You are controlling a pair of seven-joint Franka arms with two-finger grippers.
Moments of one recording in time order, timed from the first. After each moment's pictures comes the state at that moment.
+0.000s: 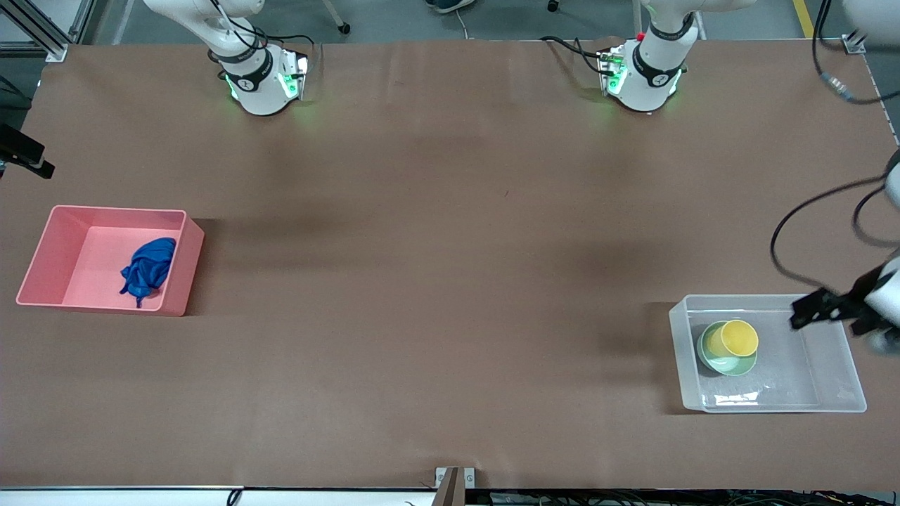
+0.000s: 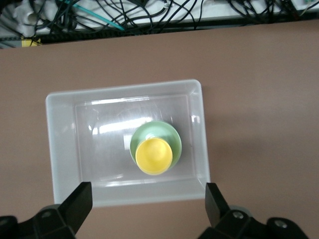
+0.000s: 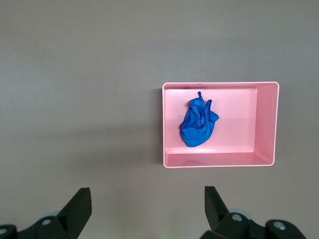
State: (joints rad) left arm -0.05 0.33 0.16 -1.40 -0.10 1.89 0.20; right arm -0.02 -0.03 -0.12 -1.52 -0.02 1.49 -0.08
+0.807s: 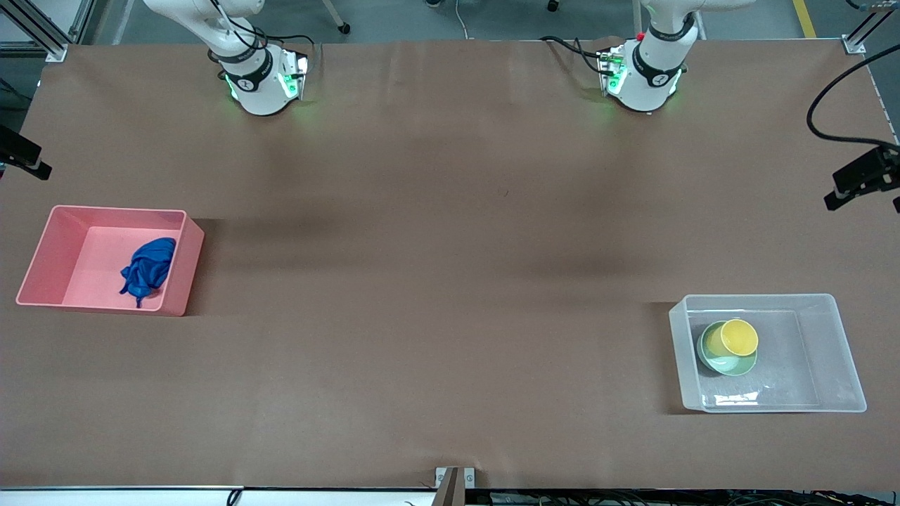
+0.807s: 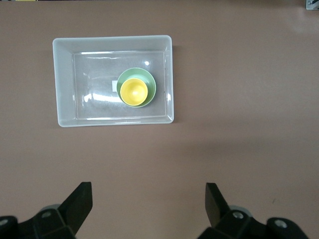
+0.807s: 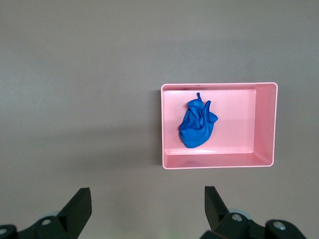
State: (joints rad) left arm -0.04 0.07 0.09 -1.39 -0.06 1.54 0.10; right arm -0.02 -0.03 -0.13 -1.52 -0.02 1.50 -0.08
